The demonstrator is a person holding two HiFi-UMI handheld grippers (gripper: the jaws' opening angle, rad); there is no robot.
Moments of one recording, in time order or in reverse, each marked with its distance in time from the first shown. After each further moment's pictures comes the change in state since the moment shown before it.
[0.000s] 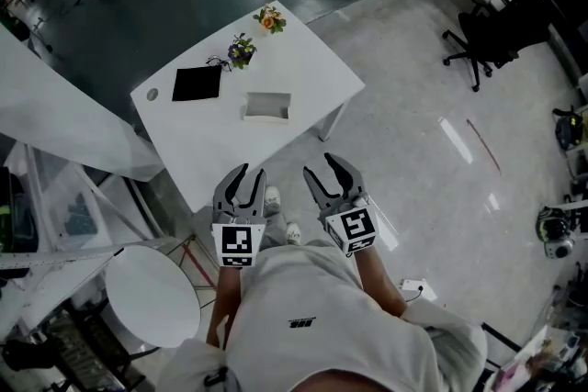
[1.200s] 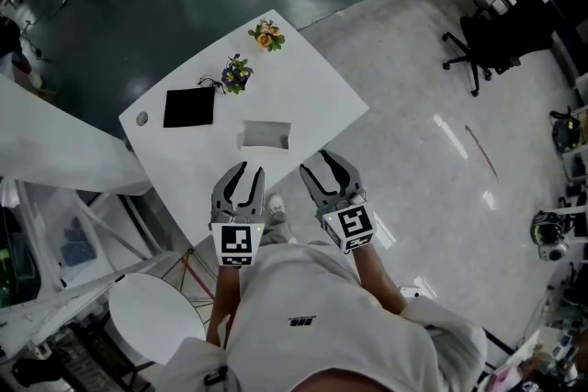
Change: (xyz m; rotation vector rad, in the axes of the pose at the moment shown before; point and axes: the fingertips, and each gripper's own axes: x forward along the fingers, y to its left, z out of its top) left arm 0.120 0.065 0.010 -0.011 0.013 -0.018; right arm 0.119 -0.066 0.017 0.001 0.028 -0.003
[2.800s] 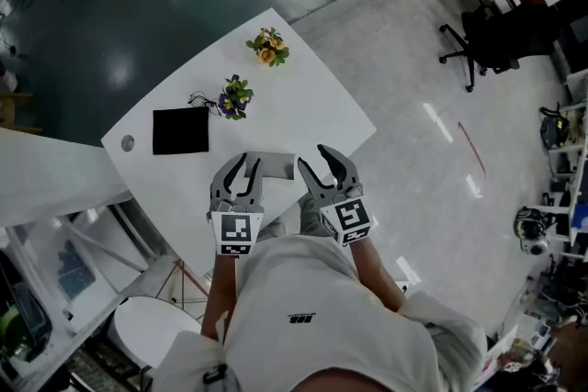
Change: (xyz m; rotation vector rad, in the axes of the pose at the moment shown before) left arm 0.149 0.096 -0.028 -0.048 0.084 -0.079; right arm 0.157 -0.062 -0.006 0.020 0.131 -0.024
